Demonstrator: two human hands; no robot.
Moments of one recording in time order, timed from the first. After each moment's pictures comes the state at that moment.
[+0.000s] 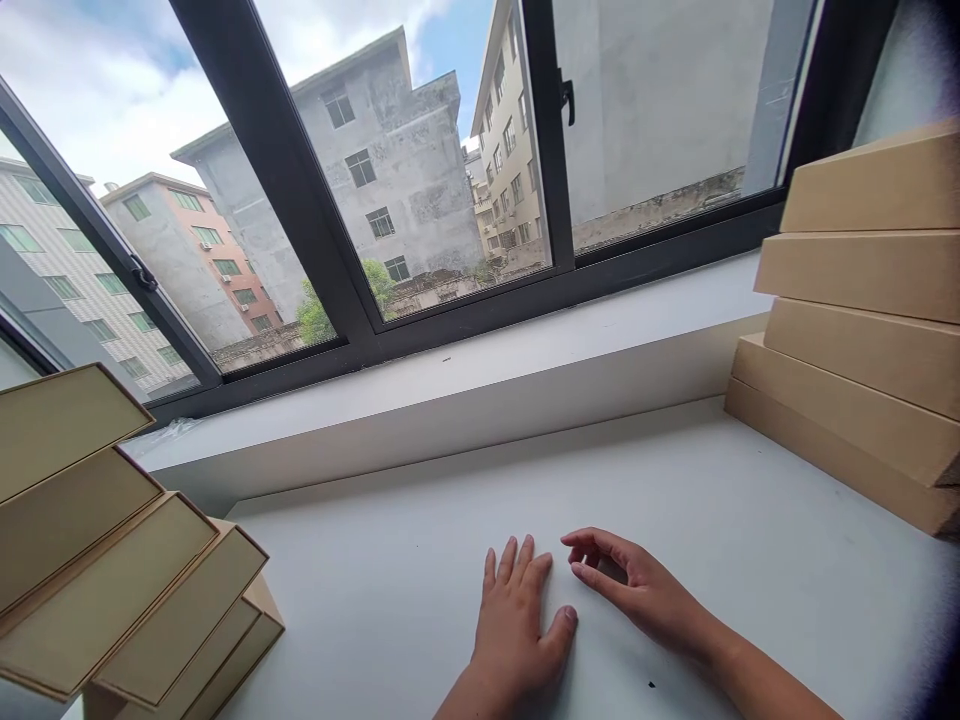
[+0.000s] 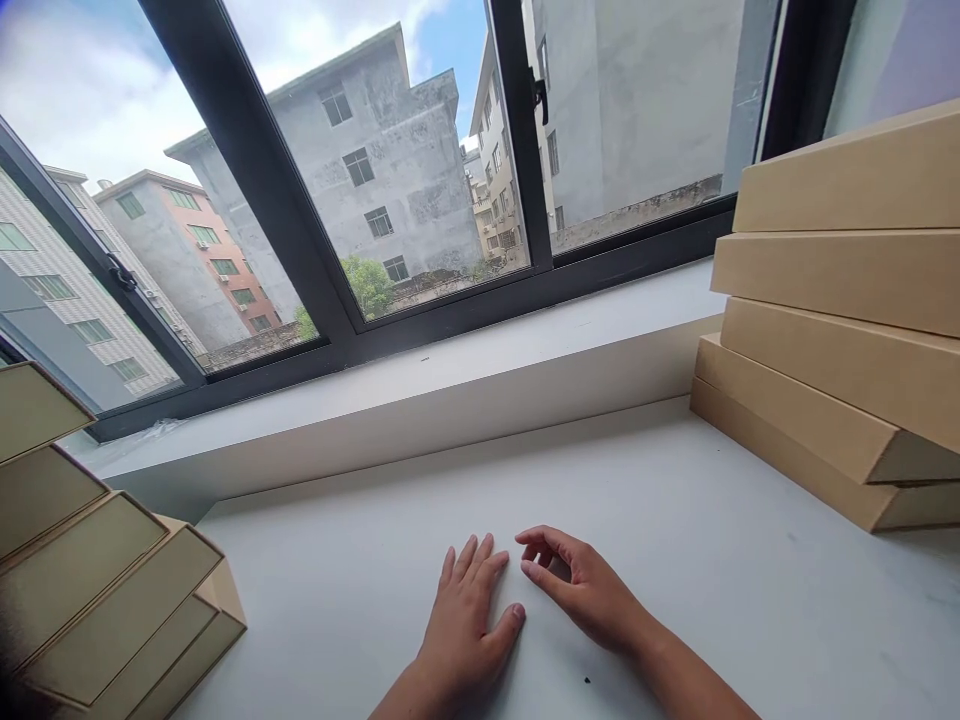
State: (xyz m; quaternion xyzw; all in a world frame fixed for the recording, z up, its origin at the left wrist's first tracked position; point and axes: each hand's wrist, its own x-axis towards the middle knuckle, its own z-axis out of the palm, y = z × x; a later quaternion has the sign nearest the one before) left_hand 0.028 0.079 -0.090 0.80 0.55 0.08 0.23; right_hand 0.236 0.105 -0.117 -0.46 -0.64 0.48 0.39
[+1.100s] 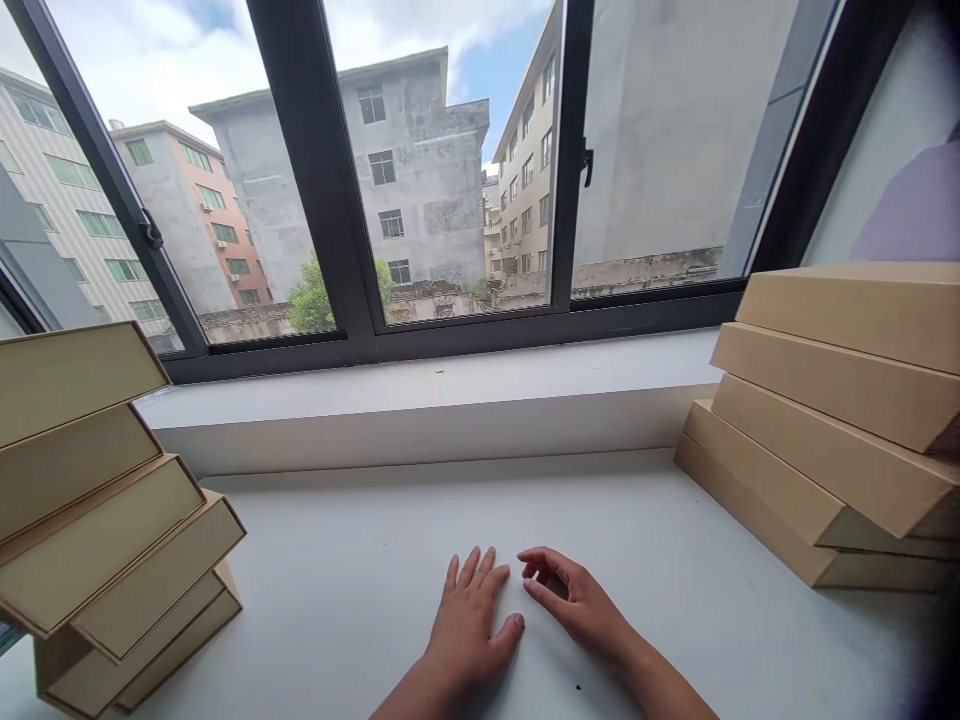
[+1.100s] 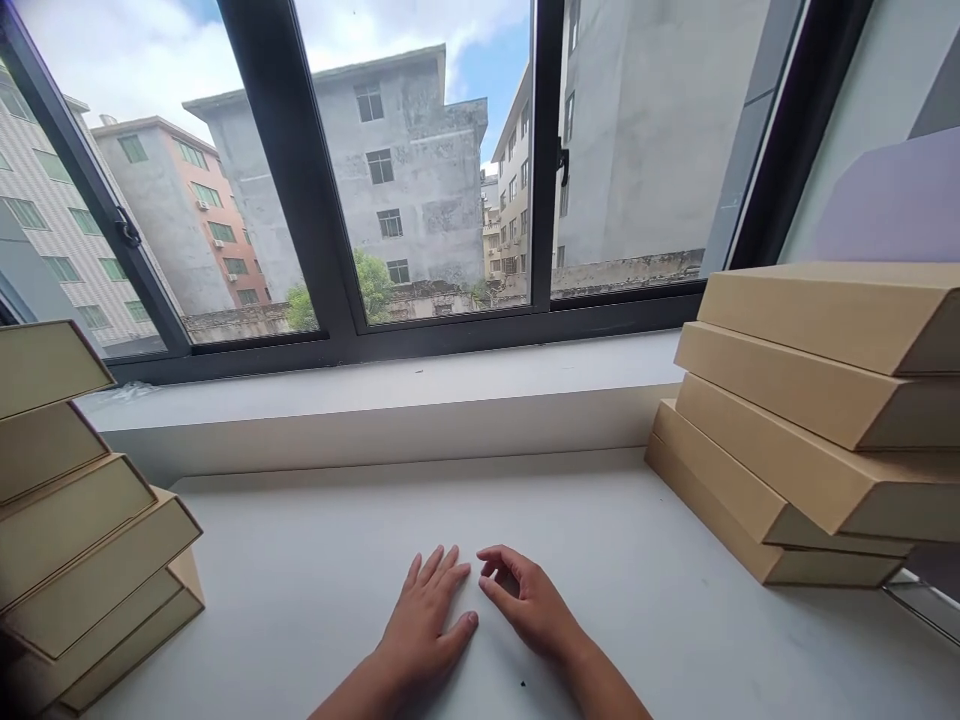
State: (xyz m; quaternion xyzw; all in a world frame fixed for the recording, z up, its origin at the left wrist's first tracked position) left_hand 0.024 0.076 -0.096 0.81 0.54 0.10 0.21; right_hand 0.232 0.103 -0.108 -0.46 -0.66 0.46 0.38
